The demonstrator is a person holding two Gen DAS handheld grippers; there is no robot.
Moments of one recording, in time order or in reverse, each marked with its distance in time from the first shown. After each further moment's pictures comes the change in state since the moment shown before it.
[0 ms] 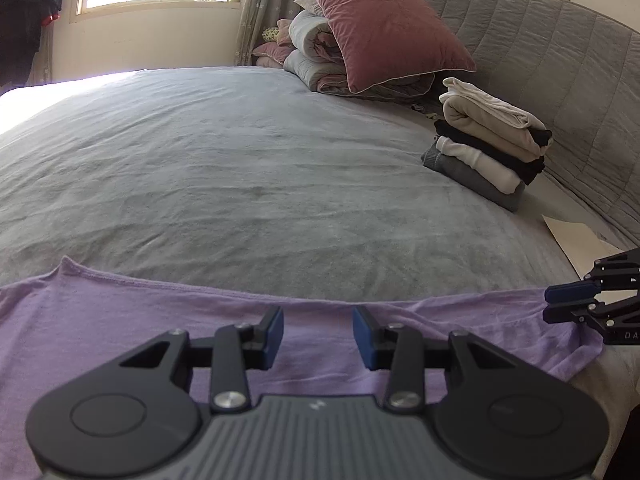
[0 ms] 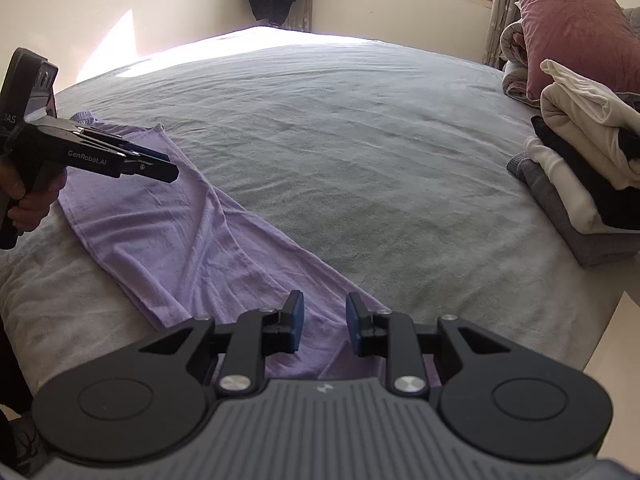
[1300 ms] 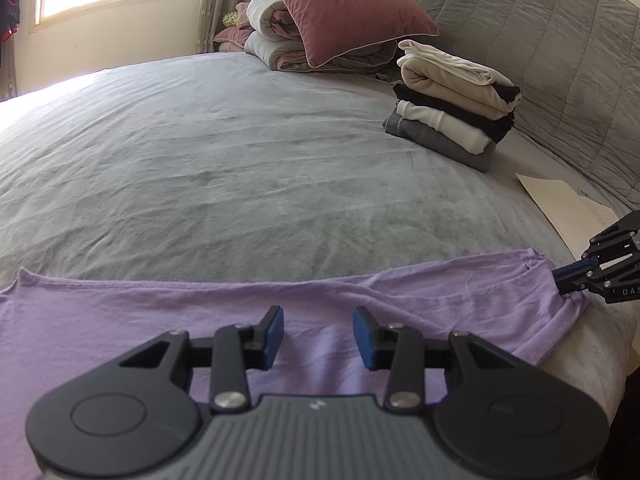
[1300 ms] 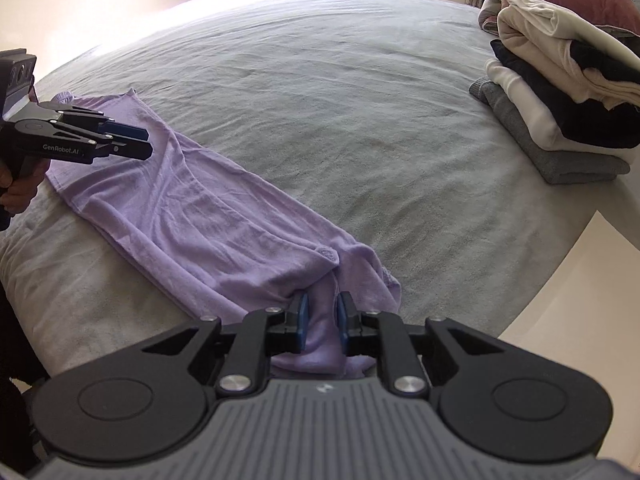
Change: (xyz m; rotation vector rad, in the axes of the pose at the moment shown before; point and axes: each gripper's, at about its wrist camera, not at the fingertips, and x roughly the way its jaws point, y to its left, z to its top) left arm 0.013 -0.028 -0.002 0.088 0.065 -0.050; right arm -0.009 -0.042 -0.022 0.099 0.158 0.035
